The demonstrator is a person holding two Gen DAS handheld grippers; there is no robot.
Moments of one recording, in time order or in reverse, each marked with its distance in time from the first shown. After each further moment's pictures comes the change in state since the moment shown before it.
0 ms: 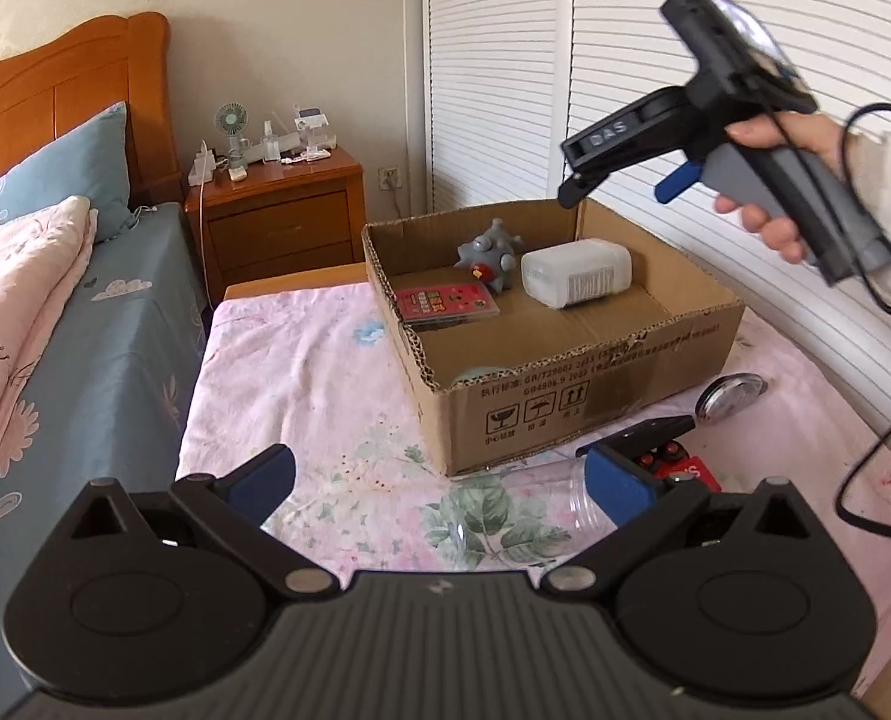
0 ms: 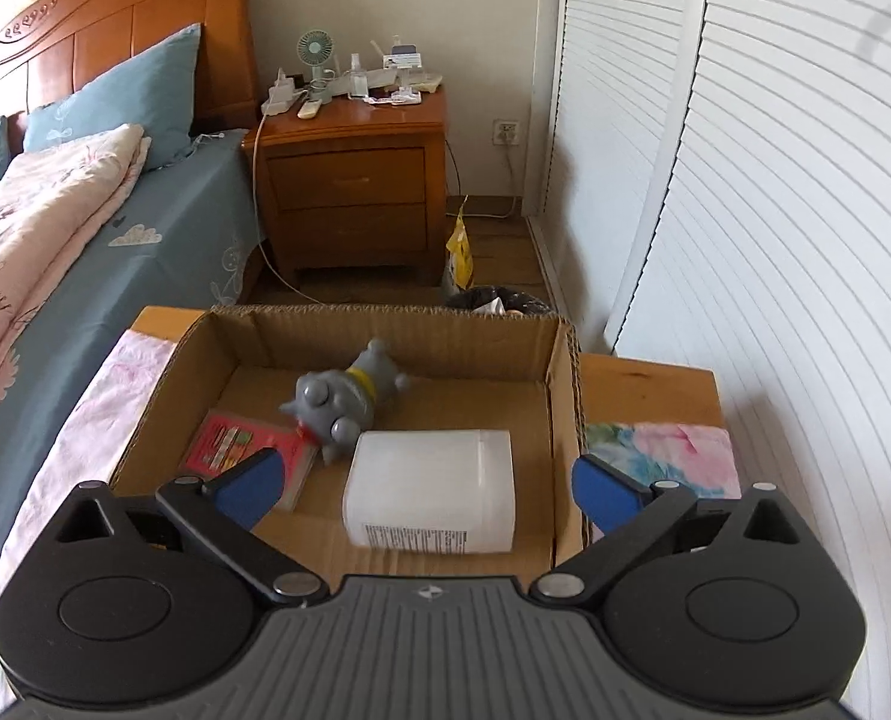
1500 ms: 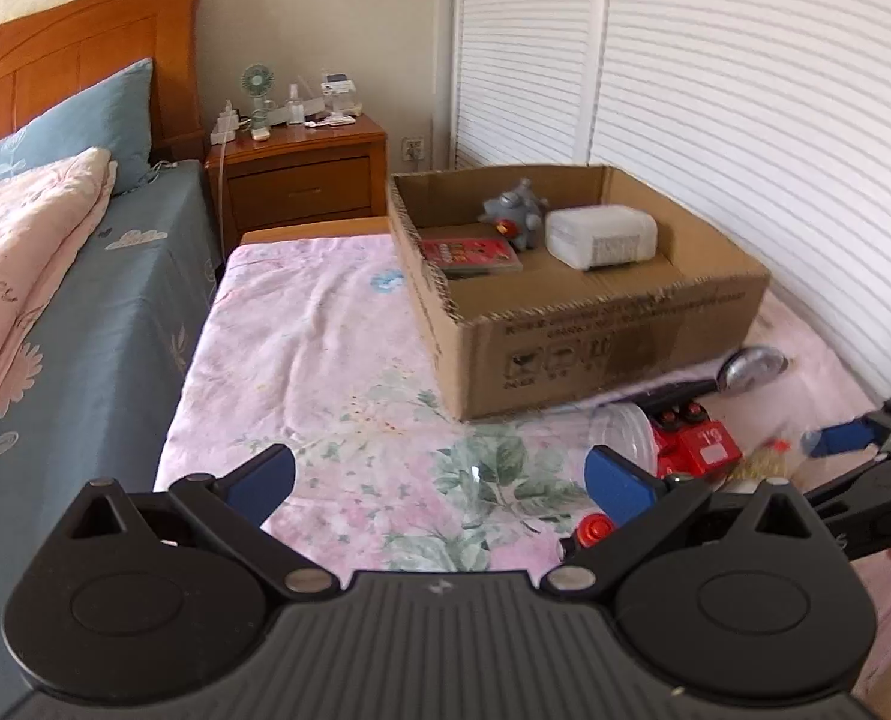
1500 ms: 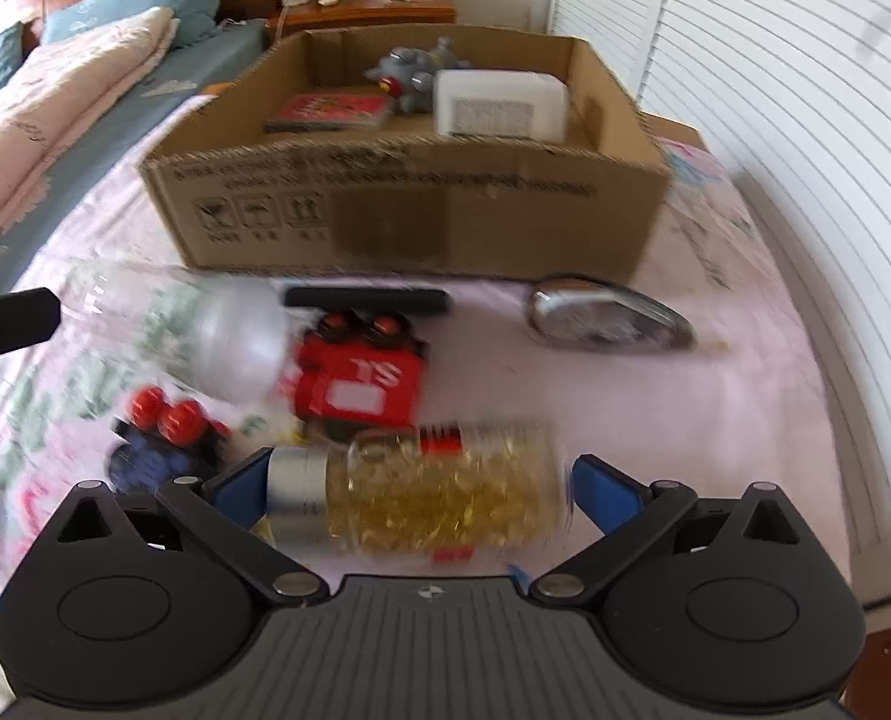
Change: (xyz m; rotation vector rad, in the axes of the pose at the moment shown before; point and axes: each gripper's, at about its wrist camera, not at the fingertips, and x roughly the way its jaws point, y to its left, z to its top) left arm 0.010 0.002 -0.025 -0.050 0.049 0.020; right arm -0.057 0.052 -0.211 -0.014 0.134 -0.057
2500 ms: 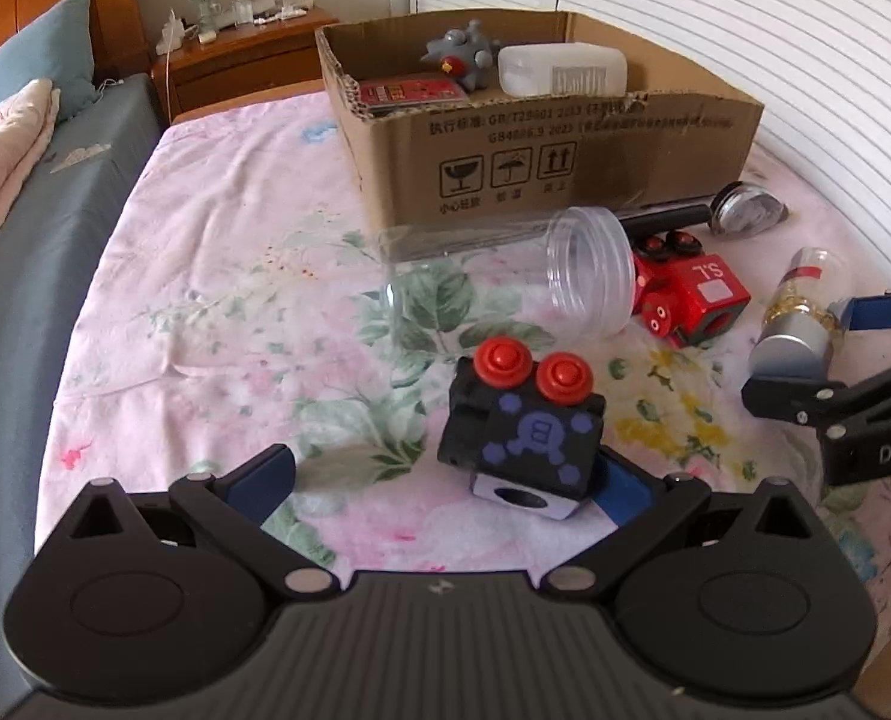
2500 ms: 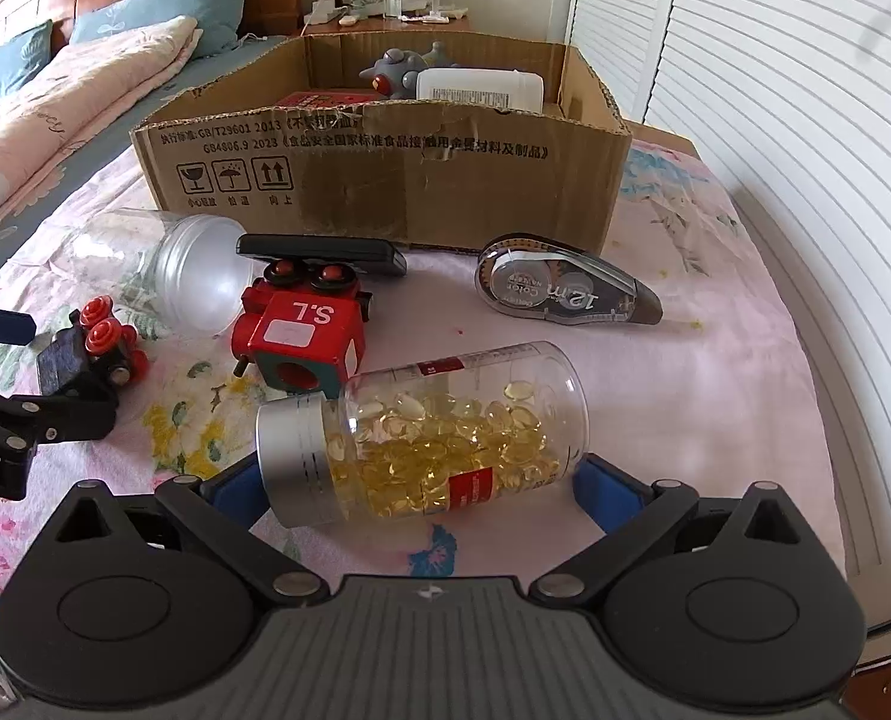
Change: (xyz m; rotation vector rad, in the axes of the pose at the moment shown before) left arm 0.040 -0.021 -0.040 0.044 0.213 -0.046; right arm 0.005 -0.029 -0.031 -0.060 -0.081 0.038
